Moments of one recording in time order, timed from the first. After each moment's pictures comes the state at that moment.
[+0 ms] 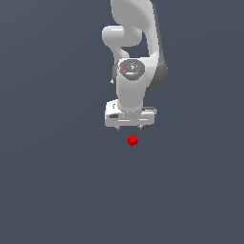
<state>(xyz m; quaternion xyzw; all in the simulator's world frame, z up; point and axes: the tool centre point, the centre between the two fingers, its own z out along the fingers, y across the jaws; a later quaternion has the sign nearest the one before) -0.023 0.031 0.158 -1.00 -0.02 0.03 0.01</state>
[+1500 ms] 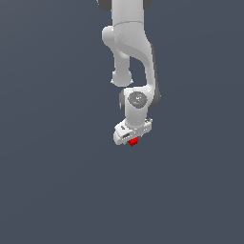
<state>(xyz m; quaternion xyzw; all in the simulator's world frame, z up) -0.037 0.057 0.028 -0.97 -0.23 0.00 0.00</state>
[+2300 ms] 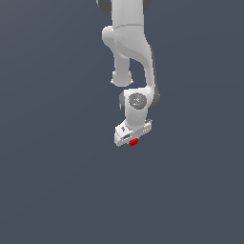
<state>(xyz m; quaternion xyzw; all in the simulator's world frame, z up) -0.037 0.057 0.020 -0.97 -0.24 0.00 0.00</state>
